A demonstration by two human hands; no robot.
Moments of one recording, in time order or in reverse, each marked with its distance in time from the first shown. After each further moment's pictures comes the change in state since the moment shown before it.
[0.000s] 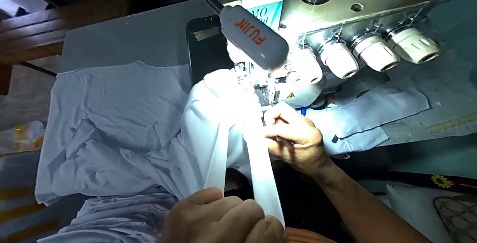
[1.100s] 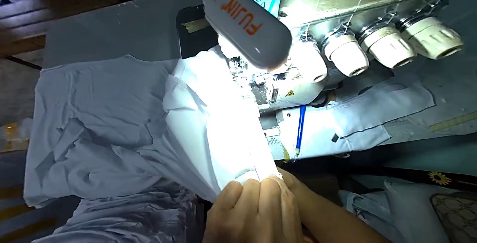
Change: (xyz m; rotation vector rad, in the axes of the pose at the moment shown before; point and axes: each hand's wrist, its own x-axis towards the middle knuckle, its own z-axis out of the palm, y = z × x) left_hand 0.032 0.018 0.059 0.593 0.129 -0.064; right_hand -0.010 -0.039 0.033 0.844 -0.376 1.207
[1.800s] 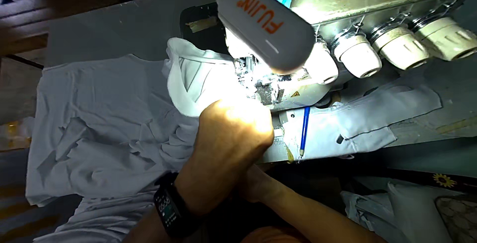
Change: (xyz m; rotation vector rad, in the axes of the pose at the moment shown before) left_hand 0.043 -0.075 0.033 -0.011 0.038 0.109; right_hand 0.039 0.042 0.020 0.298 -0.096 -0.380
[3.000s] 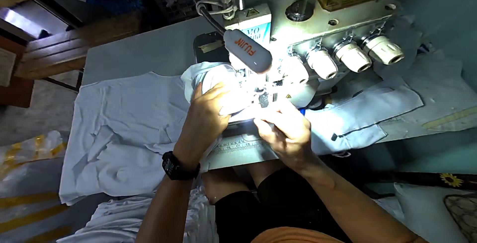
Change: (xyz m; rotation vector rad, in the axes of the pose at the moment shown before) left_hand -0.025 -0.055 0.026 -0.345 0.092 -0.143; right_hand 0.007 -0.071 -0.031 -1.374 0.397 -1.097
